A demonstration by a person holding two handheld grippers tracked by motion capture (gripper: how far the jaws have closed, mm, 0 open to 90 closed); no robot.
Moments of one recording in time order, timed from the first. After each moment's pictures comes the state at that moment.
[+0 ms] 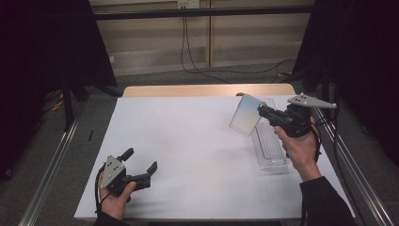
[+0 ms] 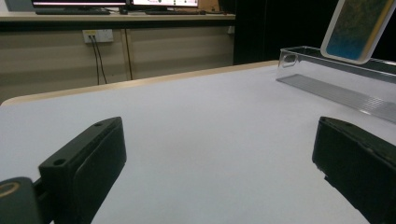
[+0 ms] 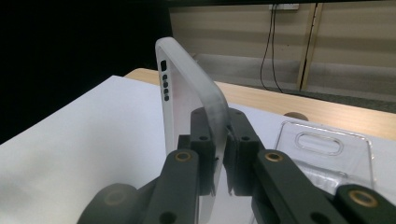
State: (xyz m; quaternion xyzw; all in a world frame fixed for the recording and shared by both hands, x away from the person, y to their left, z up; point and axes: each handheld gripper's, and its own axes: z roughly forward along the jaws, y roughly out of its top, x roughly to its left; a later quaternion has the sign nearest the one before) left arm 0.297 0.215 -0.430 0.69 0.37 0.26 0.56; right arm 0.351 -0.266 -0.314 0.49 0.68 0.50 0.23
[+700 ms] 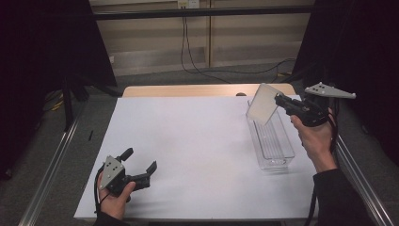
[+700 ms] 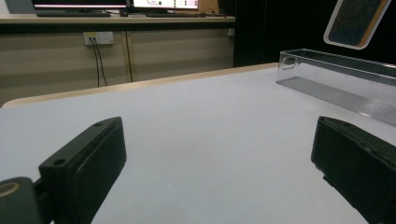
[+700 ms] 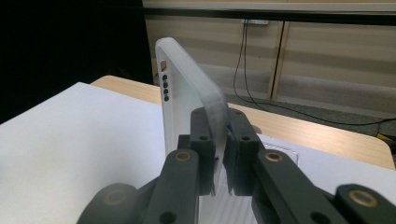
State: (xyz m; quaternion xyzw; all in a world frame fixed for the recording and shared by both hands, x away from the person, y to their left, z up) left arm 0.296 0.216 -0.430 0.69 0.37 0.27 0.56; right arm 0.366 -0.307 -0.303 0.49 0.67 0.49 0.28
